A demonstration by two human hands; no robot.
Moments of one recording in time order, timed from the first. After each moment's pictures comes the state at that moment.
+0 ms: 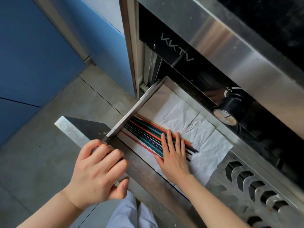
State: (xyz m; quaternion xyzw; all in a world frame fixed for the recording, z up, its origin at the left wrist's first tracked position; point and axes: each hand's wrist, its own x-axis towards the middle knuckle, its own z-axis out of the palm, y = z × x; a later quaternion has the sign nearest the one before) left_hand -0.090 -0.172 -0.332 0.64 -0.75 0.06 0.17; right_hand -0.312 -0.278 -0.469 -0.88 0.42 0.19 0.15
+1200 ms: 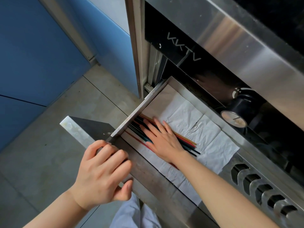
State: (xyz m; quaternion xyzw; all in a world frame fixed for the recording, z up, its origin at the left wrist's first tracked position) left_hand -0.092 -0.171 -0.334 0.64 -0.74 0.07 0.17; right_hand -0.250 -0.323 -0.476 -0.95 0.21 0.15 0.15
